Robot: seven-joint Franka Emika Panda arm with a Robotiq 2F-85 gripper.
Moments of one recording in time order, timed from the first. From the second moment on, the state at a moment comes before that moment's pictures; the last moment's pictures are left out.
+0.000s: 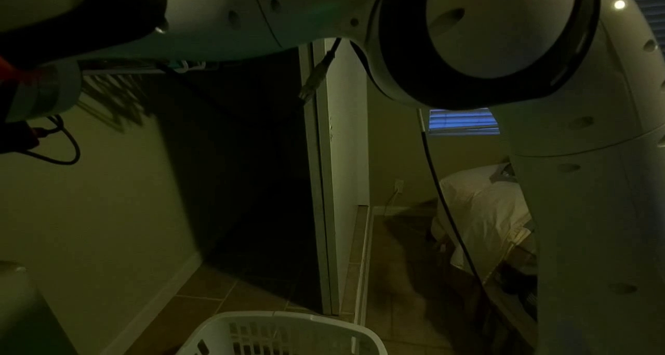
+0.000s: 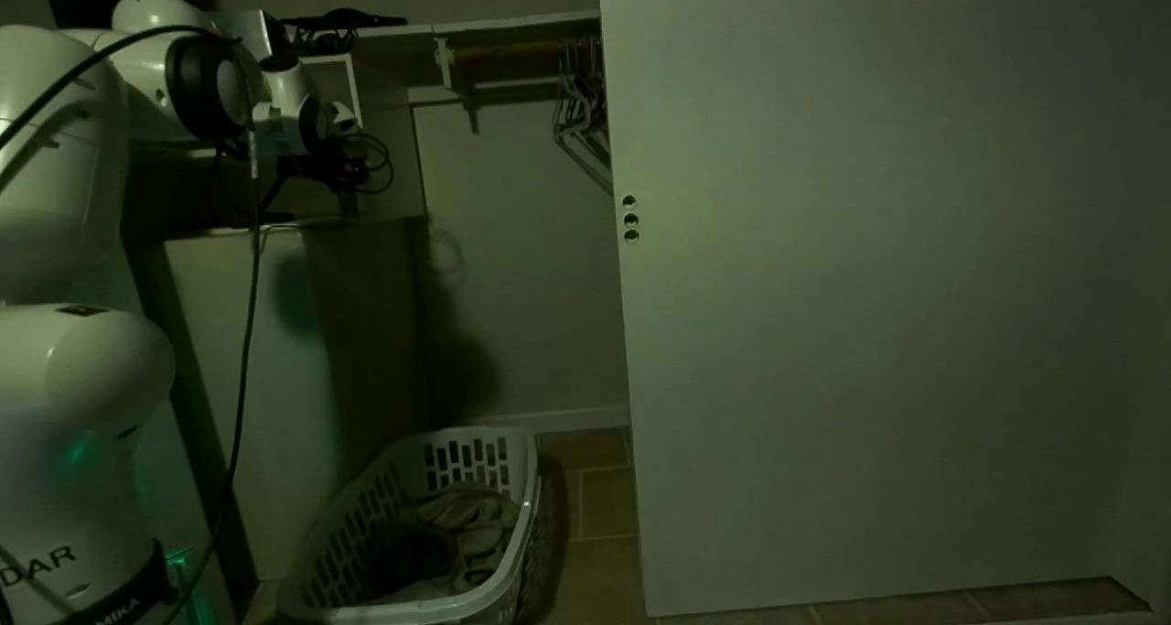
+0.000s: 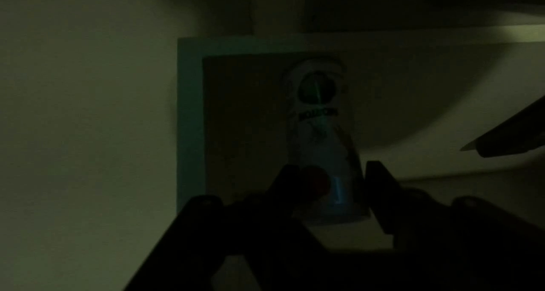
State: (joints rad) arm 0.69 0.42 0.26 -1.34 -0.11 2.65 0.14
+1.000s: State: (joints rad) arm 0.68 0.19 0.25 -1.56 -0.11 2.61 0.07
